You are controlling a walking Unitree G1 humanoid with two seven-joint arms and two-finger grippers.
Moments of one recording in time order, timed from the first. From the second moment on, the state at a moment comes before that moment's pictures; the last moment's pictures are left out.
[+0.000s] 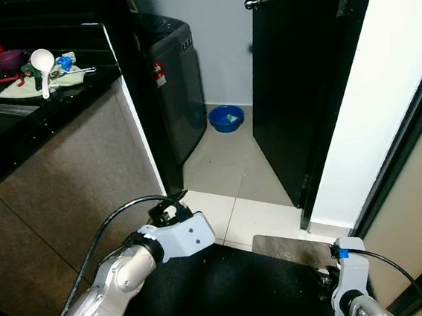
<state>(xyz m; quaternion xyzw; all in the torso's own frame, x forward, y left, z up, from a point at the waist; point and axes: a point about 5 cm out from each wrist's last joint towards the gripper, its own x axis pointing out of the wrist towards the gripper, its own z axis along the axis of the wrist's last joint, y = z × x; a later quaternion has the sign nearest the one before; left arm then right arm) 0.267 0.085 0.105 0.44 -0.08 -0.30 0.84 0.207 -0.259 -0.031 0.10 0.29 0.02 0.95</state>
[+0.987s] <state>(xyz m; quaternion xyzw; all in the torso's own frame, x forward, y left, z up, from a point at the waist) 0.267 0.085 0.105 0.44 -0.08 -0.30 0.84 0.208 -0.259 -0.030 0.10 0.29 0.02 0.95</state>
